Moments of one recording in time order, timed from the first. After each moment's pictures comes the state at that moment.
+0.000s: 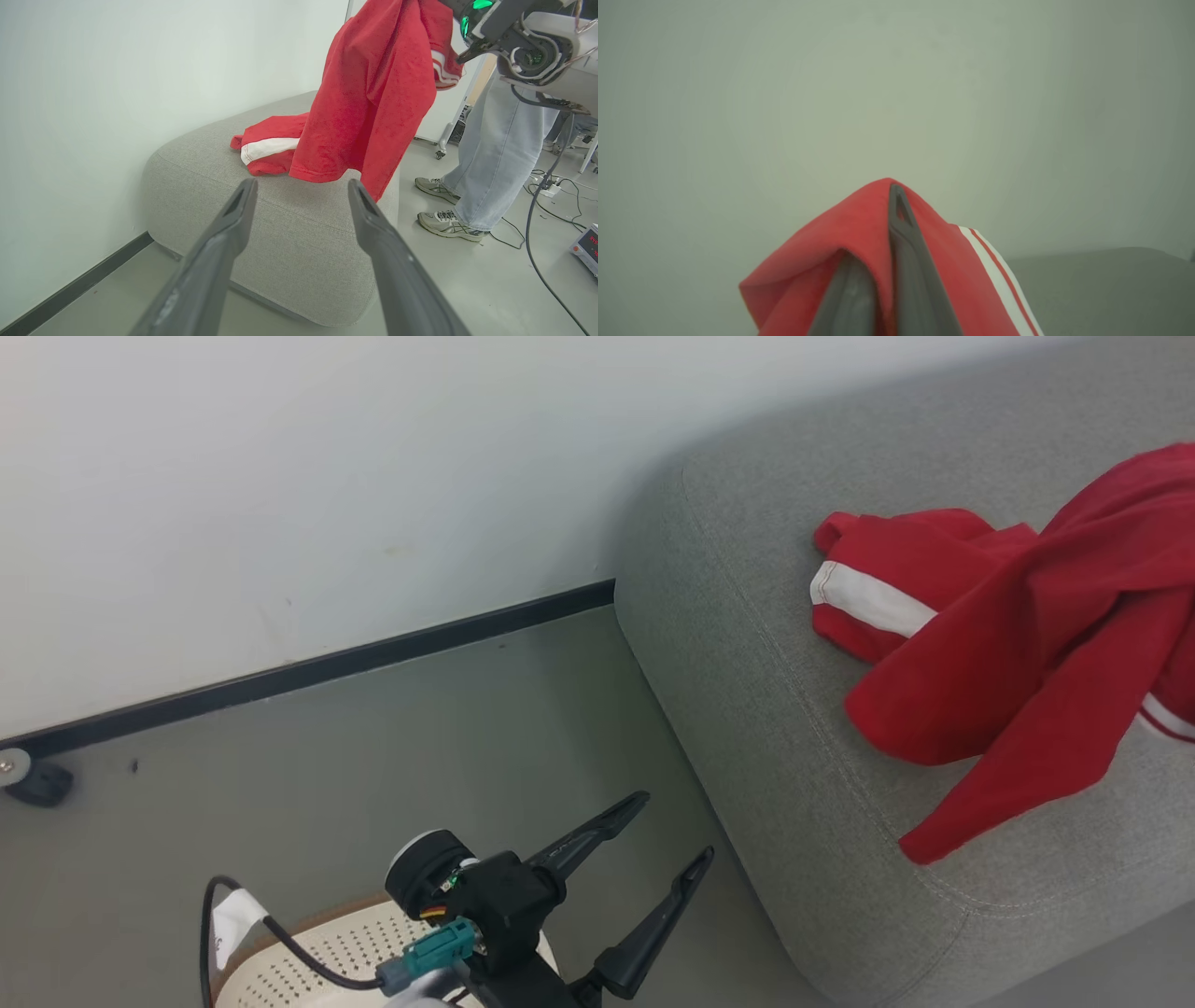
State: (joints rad) left arm -0.43 0.28 -0.82 0.01 -0.60 -0.07 -0.07; right arm -0.43 -0.67 0.21 0.04 0.70 0.01 -0.25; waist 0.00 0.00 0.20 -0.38
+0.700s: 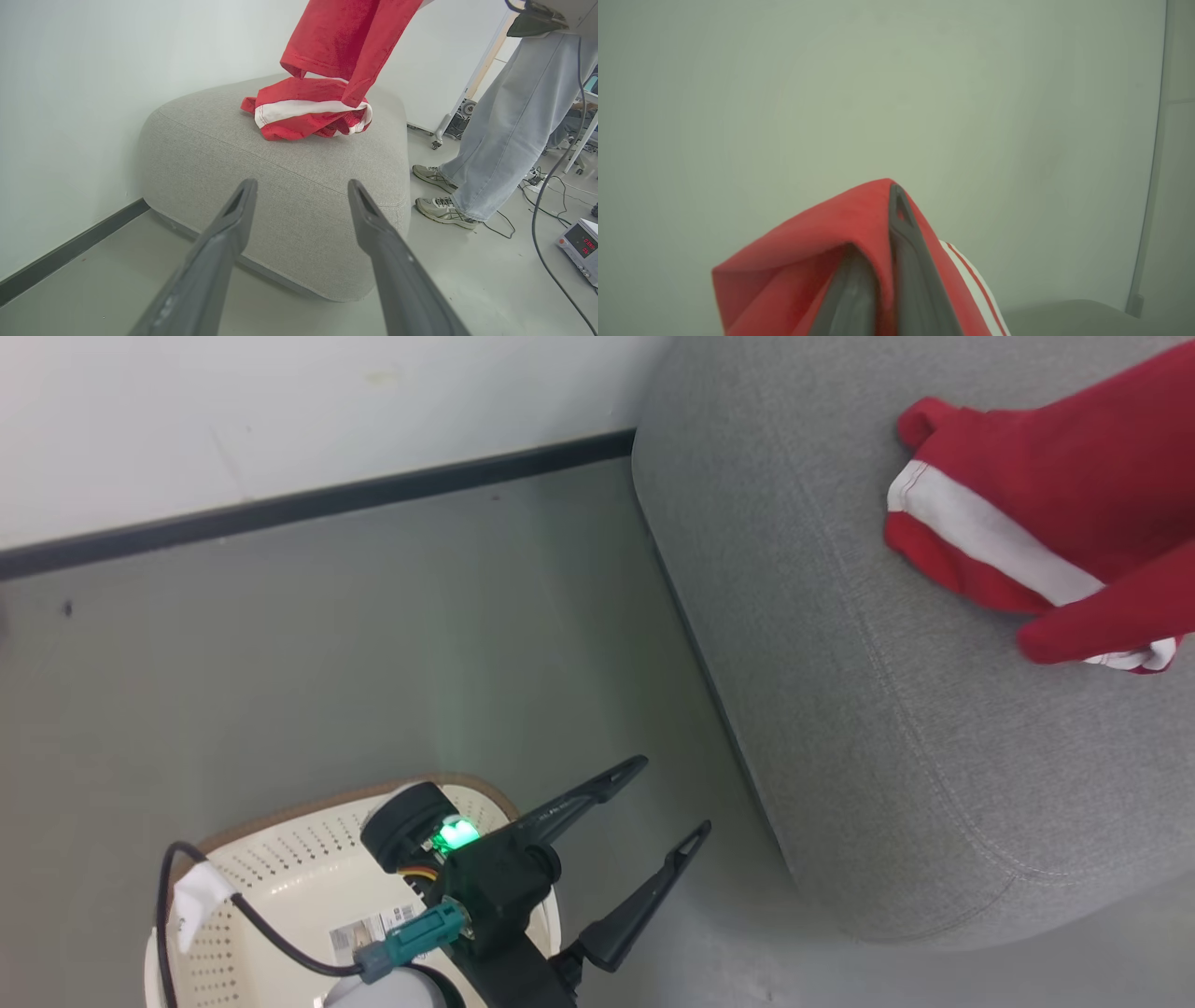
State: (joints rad) left arm -0.50 0.35 -0.83 -0.08 -0.54 -0.08 -0.03; right arm -0.59 -0.73 -0.07 0.04 0.71 -0.03 -0.26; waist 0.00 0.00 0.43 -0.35
